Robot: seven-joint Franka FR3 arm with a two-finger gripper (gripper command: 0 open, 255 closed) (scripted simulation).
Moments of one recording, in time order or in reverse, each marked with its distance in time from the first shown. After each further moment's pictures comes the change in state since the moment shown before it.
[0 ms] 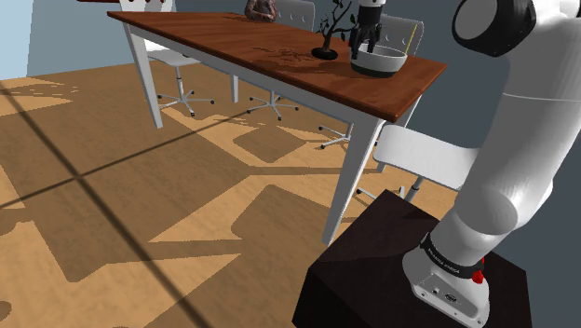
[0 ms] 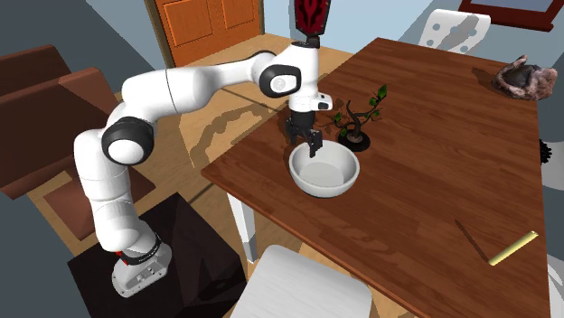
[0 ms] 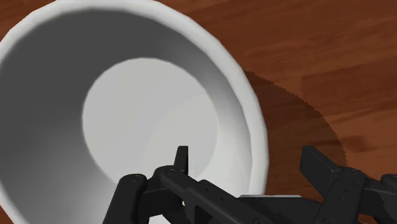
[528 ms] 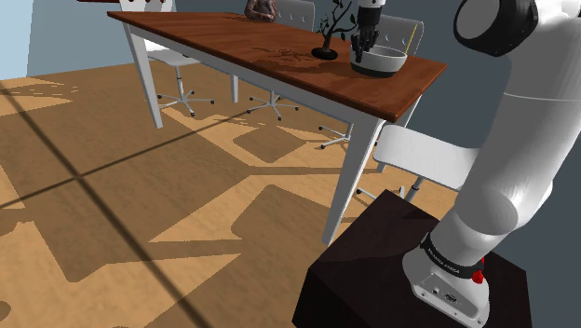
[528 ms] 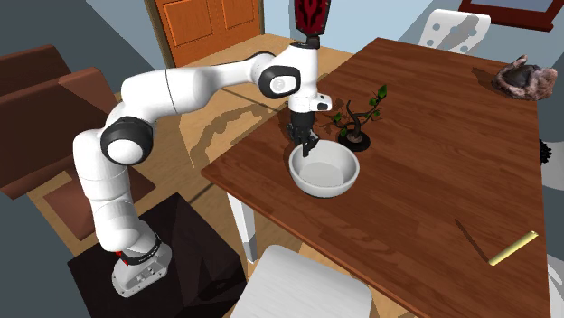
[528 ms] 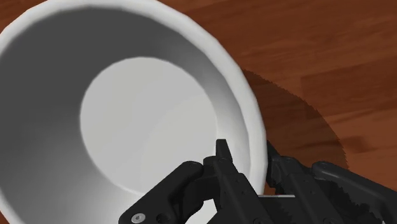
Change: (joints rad) arm 0.003 -0.007 0.001 -0.016 -0.003 0.012 0.004
